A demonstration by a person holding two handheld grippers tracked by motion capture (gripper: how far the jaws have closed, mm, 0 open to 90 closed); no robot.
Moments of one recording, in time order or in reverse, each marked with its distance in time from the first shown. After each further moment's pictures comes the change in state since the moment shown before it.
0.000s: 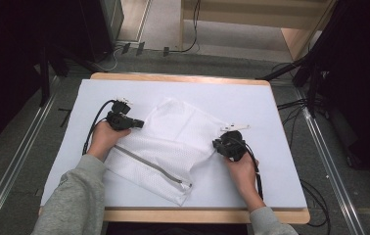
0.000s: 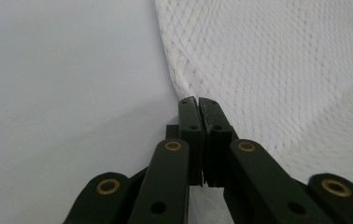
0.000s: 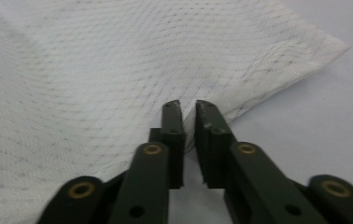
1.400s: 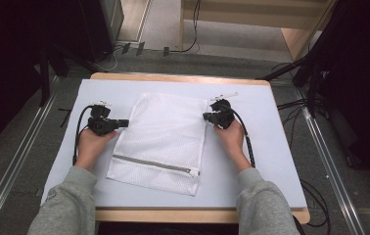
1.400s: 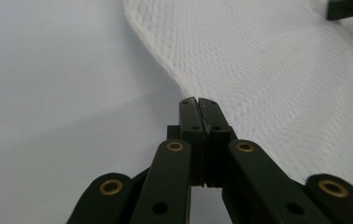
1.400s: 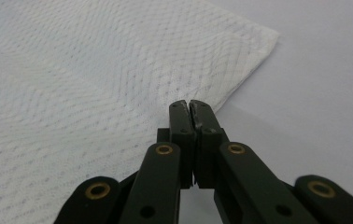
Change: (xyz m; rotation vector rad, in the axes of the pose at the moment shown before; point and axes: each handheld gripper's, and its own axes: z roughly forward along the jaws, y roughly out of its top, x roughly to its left) left arm 0.014 -0.033 -0.038 -0.148 0.106 -0.142; right arm -0.029 0.087 0.062 -0.011 0.076 -0.034
